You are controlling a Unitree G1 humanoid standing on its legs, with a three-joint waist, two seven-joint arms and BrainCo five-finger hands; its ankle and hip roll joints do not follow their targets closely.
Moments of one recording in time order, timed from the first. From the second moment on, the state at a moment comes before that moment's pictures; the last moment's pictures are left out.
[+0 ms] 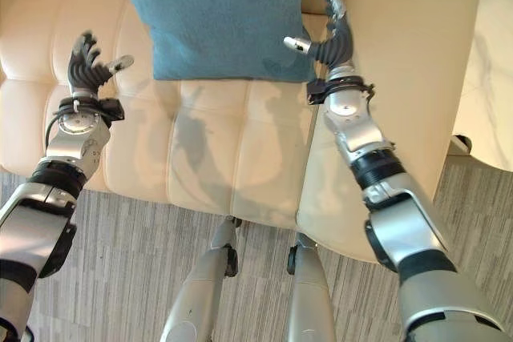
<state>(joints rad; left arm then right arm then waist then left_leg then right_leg) -0.88 0.63 -0.29 0.61 -0.57 -0.29 0.29 -0.97 -0.59 0.39 0.43 0.40 -0.22 -0.32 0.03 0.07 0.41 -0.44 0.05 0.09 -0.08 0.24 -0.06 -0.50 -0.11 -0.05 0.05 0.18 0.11</state>
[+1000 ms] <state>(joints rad) 0.18 0.38 -0.08 0.71 -0.19 -0.19 0.07 0.18 -0.38 0.24 0.64 0.07 -0.17 0.03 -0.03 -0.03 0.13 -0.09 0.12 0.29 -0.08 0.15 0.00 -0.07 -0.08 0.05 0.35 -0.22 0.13</state>
